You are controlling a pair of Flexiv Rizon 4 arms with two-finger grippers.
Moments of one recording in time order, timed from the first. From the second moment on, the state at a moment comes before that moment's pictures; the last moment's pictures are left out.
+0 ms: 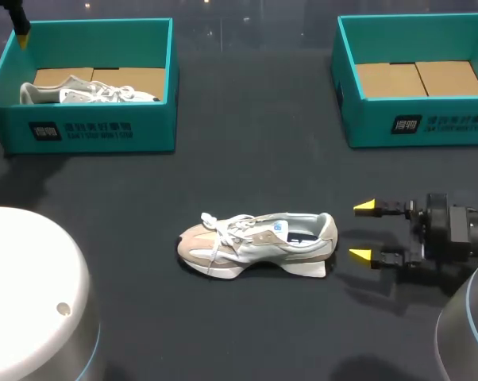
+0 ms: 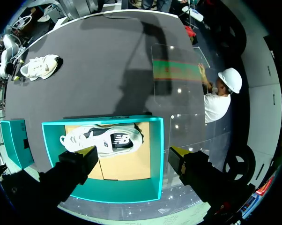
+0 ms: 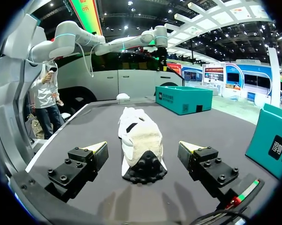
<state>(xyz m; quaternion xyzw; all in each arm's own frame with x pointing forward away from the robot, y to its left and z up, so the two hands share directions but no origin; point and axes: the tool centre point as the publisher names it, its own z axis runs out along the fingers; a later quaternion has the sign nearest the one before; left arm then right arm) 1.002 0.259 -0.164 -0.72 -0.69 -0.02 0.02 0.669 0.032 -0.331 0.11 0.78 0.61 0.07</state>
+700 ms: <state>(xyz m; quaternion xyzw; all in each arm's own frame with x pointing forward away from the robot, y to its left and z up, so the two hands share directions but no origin) 1.002 0.259 -0.164 -0.72 -0.69 -0.02 0.02 0.650 0.040 -0.340 0.10 0.78 0.61 0.06</state>
